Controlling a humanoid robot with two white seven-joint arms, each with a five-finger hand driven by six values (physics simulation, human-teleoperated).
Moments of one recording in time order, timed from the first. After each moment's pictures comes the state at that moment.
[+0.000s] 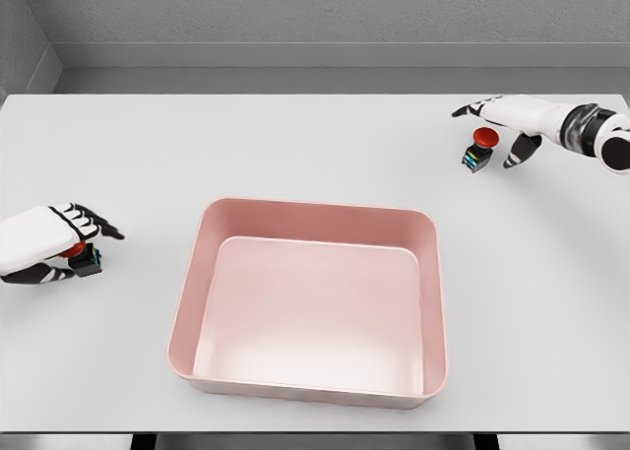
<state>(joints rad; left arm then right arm) -0.07 1.06 -0.31 -1.52 -0.49 -0.61 -0.15 -1.12 -0.70 1.35 -0.89 0.12 -0.29 0.23</state>
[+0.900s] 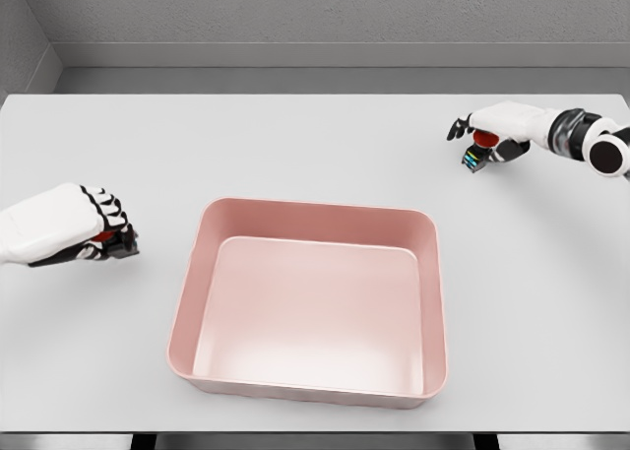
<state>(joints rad) -0.06 1.10 -0.27 -1.75 -0.44 -0.61 -0.09 -1.13 -0.68 1.39 -0.90 0.13 -0.30 0.23</state>
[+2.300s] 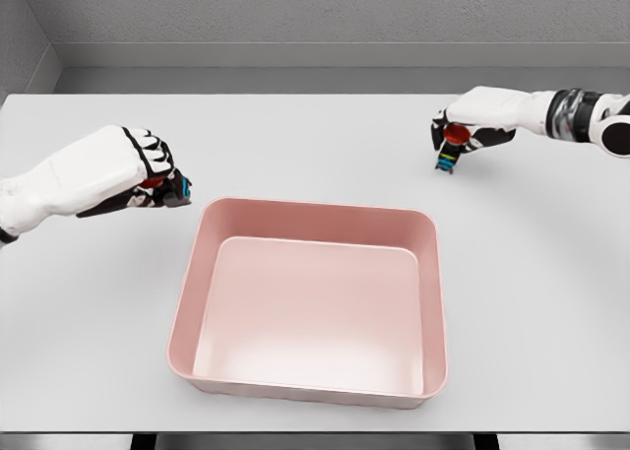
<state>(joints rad) -0.28 0.92 -0.36 -1.76 -0.42 -0.61 -0.10 -1.20 -0.71 1.39 -0.95 0.15 -0.57 0.26</state>
